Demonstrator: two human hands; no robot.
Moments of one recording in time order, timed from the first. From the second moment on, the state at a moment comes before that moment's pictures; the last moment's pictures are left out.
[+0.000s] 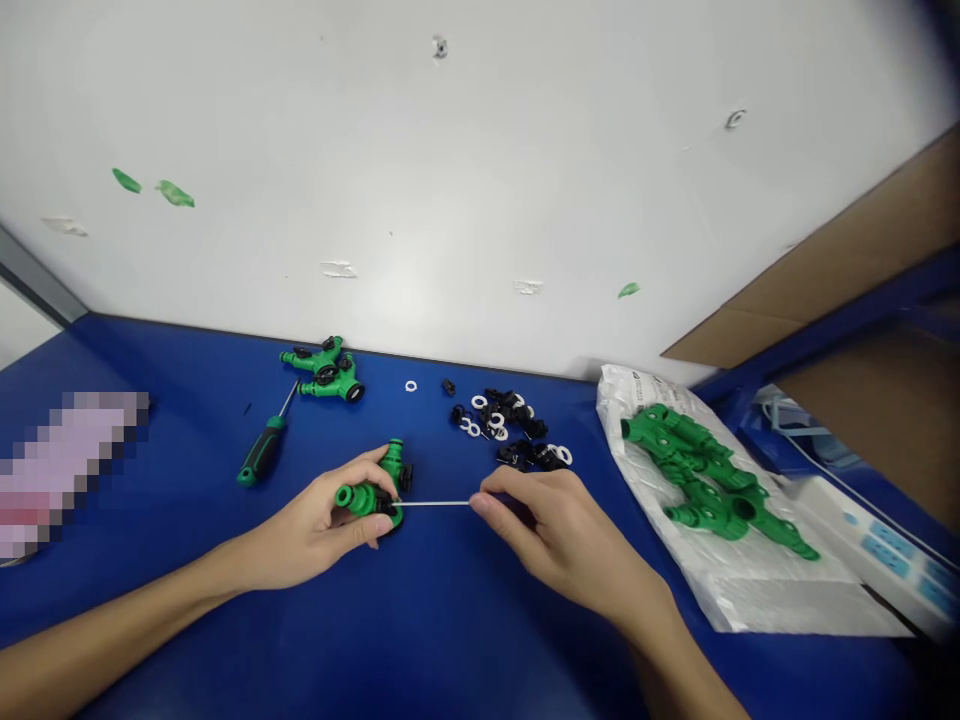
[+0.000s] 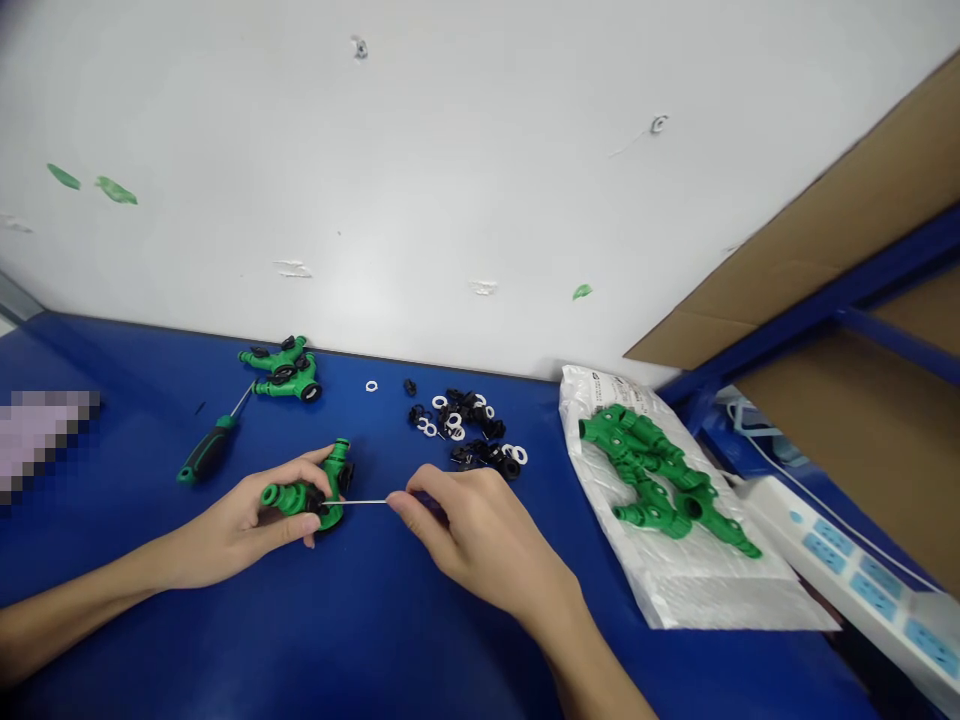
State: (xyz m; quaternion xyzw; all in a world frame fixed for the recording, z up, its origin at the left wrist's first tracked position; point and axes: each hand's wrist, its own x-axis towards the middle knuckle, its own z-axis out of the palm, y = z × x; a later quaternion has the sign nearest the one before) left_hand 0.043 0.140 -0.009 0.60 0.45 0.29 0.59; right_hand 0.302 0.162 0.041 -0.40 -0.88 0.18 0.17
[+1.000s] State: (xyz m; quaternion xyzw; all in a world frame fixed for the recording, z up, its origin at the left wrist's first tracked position) left_hand 0.051 0.140 -0.003 0.36 0.44 0.42 0.70; right_hand 0.298 0.229 -0.003 -0.55 -0.84 0.00 0.00
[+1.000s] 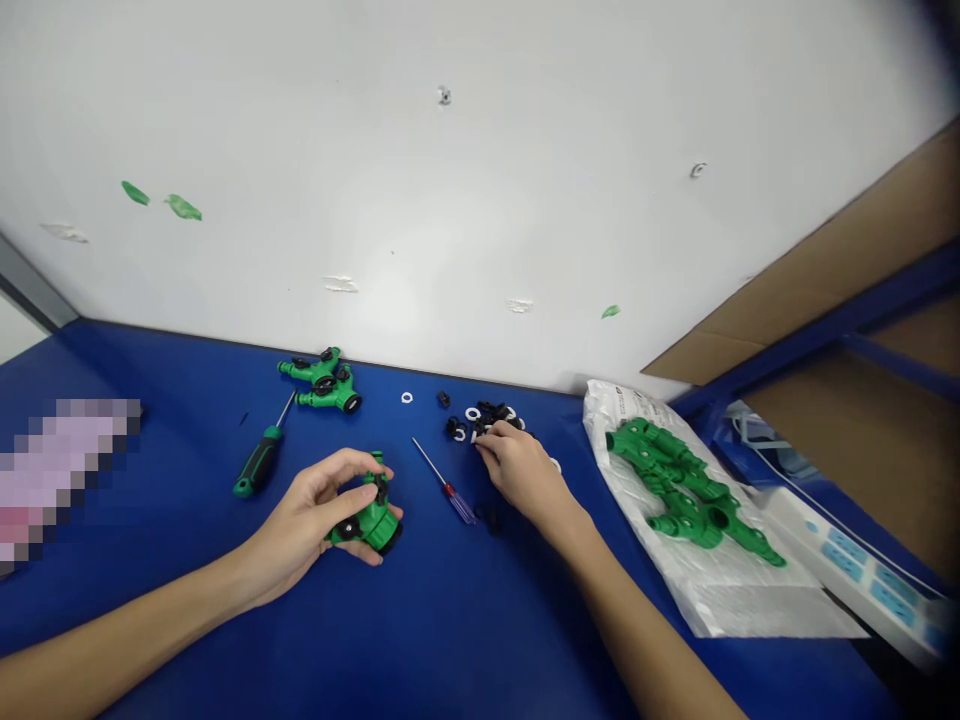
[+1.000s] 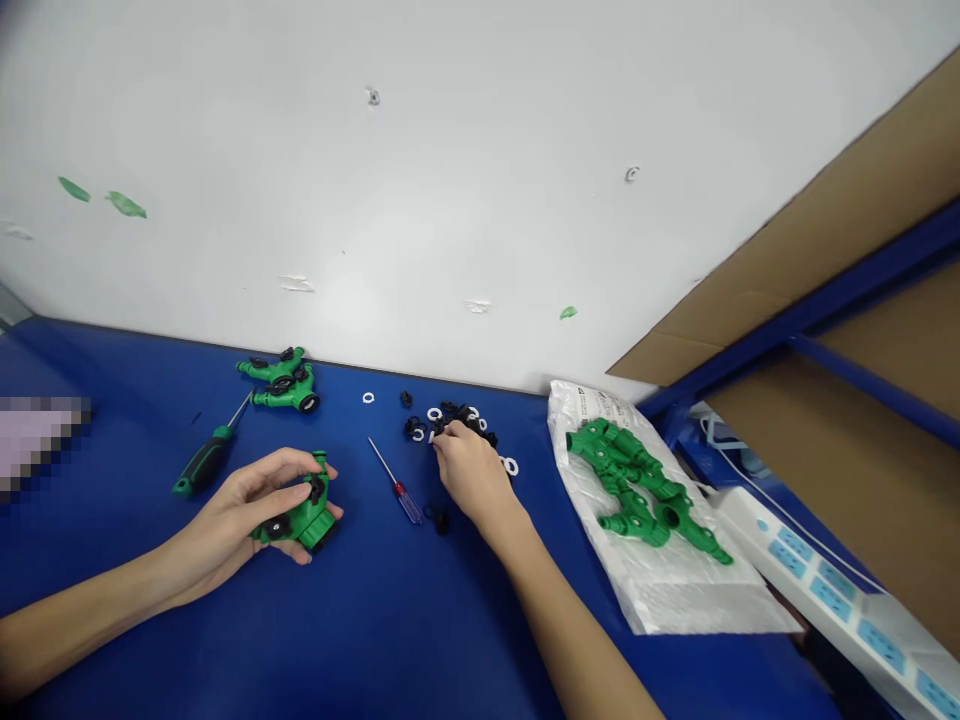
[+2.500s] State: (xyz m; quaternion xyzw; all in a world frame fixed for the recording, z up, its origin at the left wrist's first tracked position) left_hand 0.059 0.131 -0.017 0.36 0.40 0.39 0.75; right_hand 0.253 0.165 0.001 -0.30 -0.78 0.41 0.37
